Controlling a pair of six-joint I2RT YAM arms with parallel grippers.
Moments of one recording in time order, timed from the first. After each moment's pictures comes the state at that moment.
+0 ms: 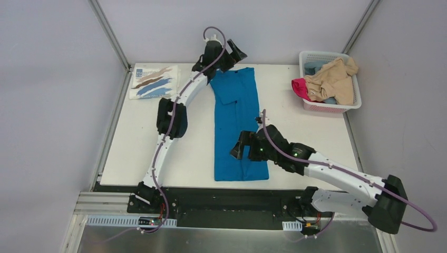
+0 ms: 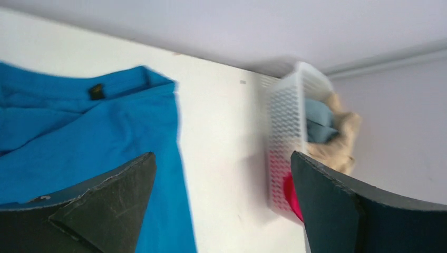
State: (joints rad) left arm -0.41 2.65 2.47 -0.13 0.17 -0.95; right arm 0.98 1.09 0.75 -0.39 0.07 0.87
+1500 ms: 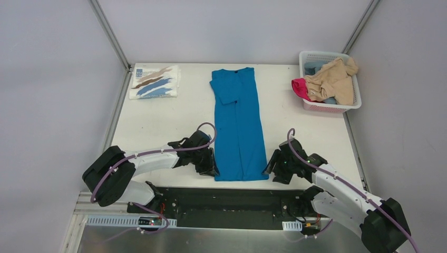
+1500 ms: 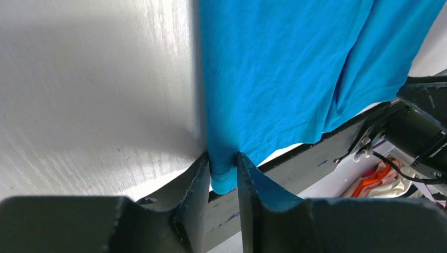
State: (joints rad) left arm -0.79 1.36 0.55 -0.23 0.29 -0.98; right arm 0.60 0.88 0.41 -0.67 -0.11 1.03
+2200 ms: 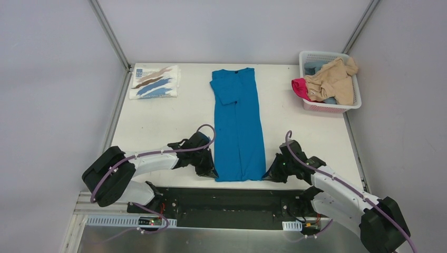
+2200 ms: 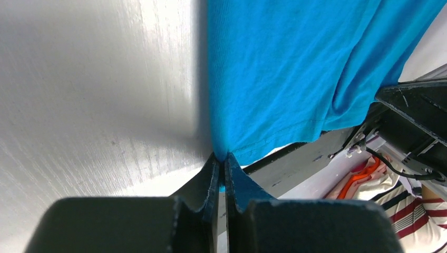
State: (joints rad) left arm -0.80 1.37 0.53 -0.21 0.32 -1.03; right arm 0.58 0.89 0.35 -0.55 -0.24 1.03
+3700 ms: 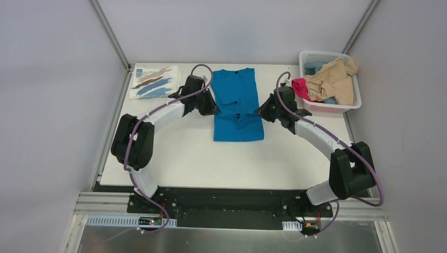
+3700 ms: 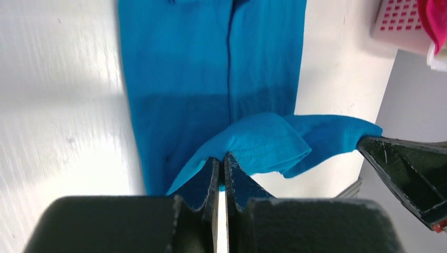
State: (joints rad) left arm -0.43 1.75 1.23 -0.24 0.29 -0.76; right arm 0.42 1.45 0.97 -0.19 -0.06 0.89
